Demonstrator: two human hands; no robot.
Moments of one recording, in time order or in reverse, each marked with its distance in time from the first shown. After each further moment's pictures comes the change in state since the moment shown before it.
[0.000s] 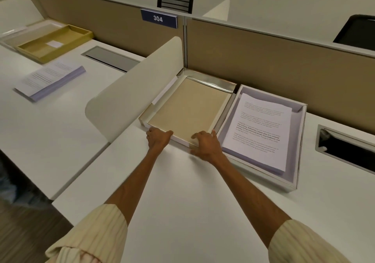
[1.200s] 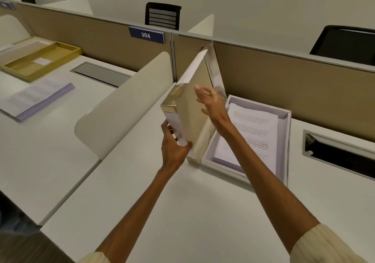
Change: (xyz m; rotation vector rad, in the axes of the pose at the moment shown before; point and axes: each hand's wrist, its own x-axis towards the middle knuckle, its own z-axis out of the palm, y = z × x) left_hand -0.076 0.045 0.015 -0.457 -0.042 0.627; right_hand 0.014 -0.037 -0.160 1.009 0.313 0.088
